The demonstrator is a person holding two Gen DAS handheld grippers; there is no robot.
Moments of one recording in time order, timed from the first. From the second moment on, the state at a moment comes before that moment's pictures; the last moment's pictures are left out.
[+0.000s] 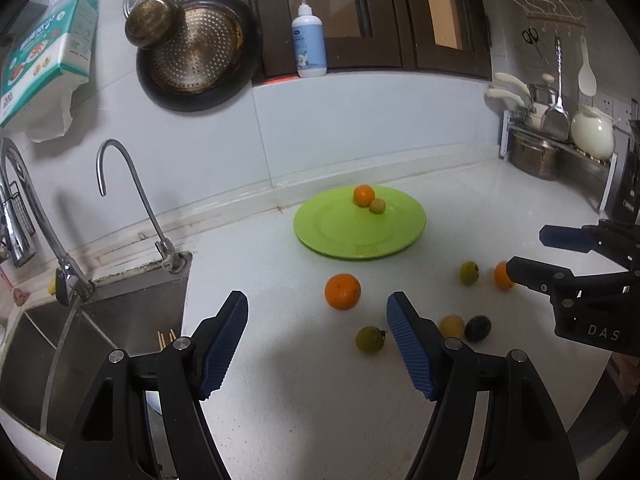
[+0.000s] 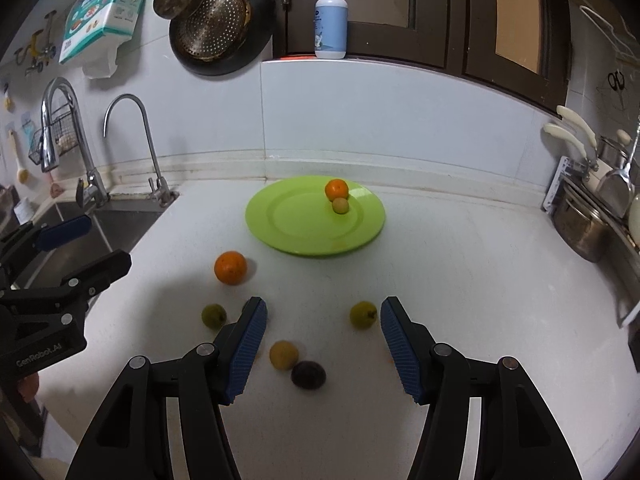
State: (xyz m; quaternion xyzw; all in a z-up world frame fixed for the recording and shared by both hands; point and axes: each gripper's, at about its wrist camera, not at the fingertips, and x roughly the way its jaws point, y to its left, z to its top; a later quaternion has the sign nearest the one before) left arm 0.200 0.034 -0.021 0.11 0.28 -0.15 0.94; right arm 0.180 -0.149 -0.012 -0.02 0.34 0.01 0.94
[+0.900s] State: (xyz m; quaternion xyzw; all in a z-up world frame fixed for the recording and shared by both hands) left arm 0.229 0.008 -0.104 0.18 0.37 -0.20 0.89; right arm 0.192 -0.148 -0.085 -0.02 0.44 0.03 0.90
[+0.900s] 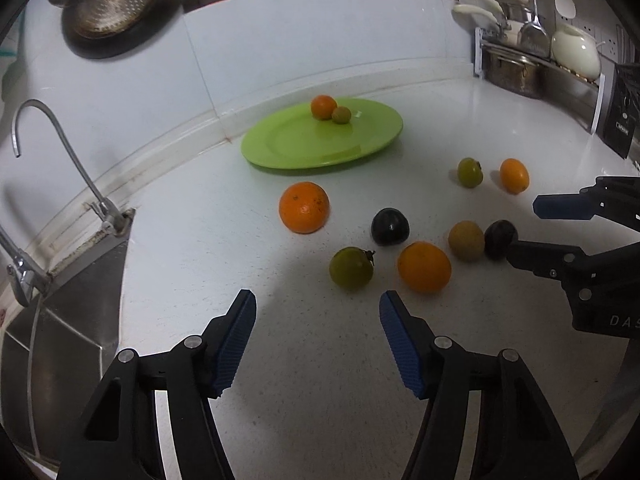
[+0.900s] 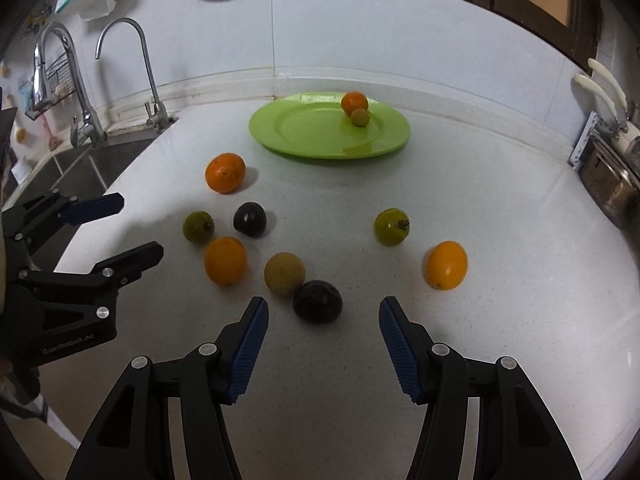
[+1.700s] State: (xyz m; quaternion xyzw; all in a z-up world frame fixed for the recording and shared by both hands) left arm 0.260 -0.013 -0.119 0.17 0.39 -0.24 0.87; right arm 0.210 -0.154 -0.105 0.01 0.46 0.05 0.89
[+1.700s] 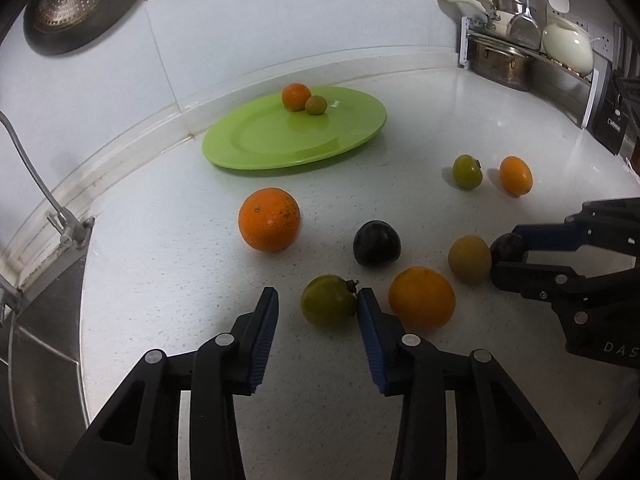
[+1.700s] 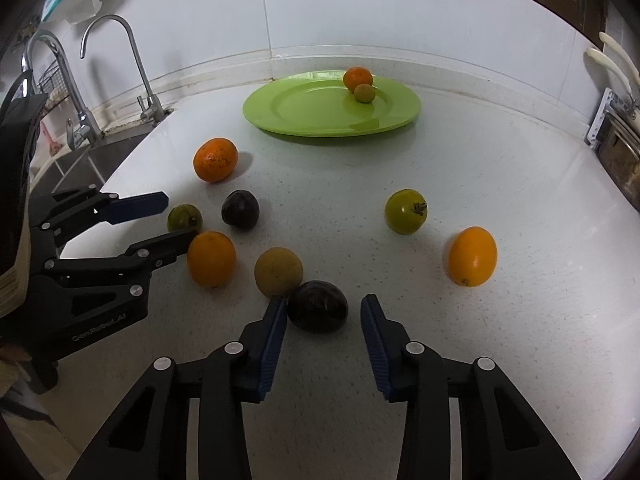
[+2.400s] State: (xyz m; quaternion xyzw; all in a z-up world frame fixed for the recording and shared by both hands) left arm 0.243 -0.009 -0.094 0.15 0.37 -0.23 0.89; right arm 0.201 -0.157 -0.088 0.02 0.44 0.06 0.90
